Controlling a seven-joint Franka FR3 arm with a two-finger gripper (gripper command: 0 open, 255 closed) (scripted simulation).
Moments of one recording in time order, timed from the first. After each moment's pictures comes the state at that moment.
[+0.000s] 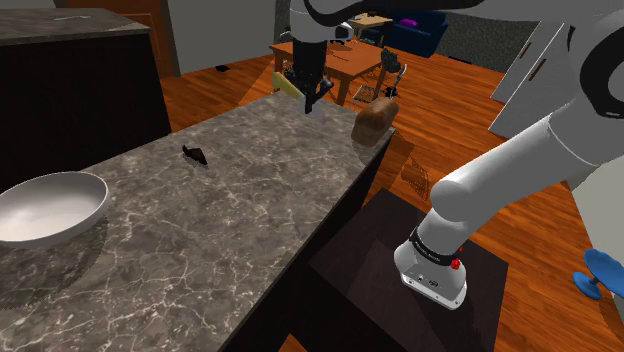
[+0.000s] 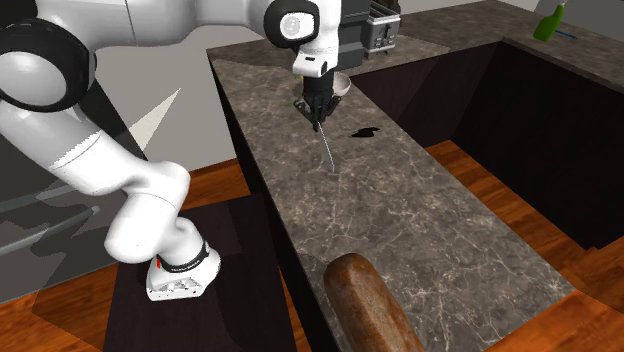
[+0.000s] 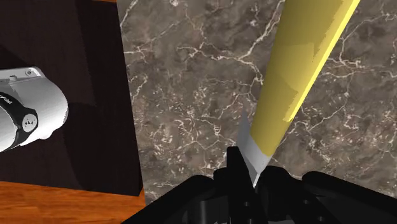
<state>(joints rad) -0.36 -0.35 0.58 -2.07 0.09 1.72 1.61</state>
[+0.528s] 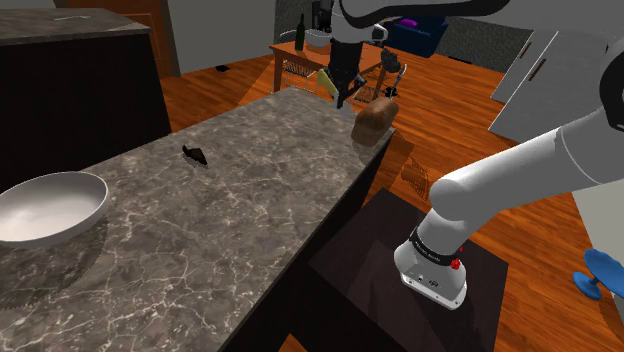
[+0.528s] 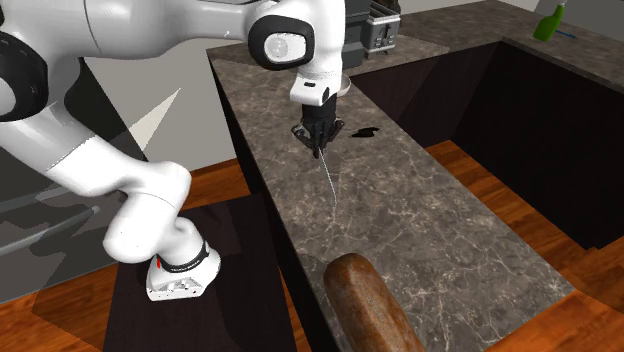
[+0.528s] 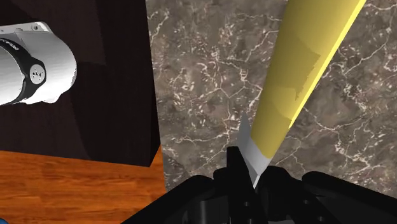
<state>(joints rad) -0.40 -0.49 0.41 -2.22 0.08 1.73 1.39</state>
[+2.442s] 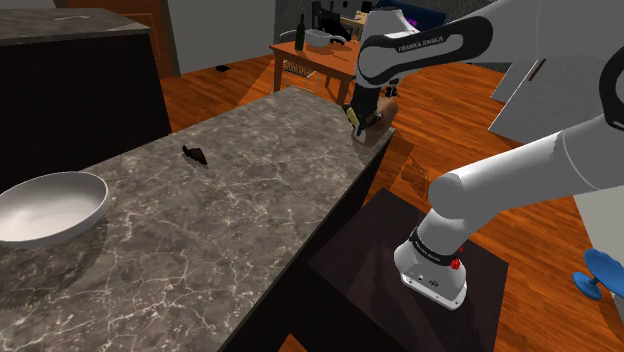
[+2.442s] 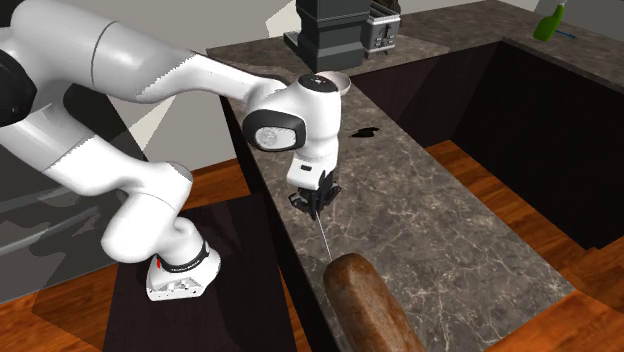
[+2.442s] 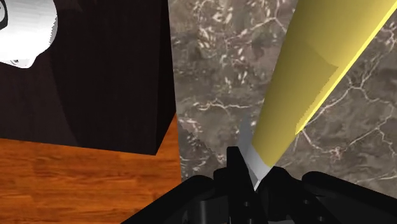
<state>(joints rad) -0.45 -0.53 0.26 -2.57 0.02 2.04 1.20</state>
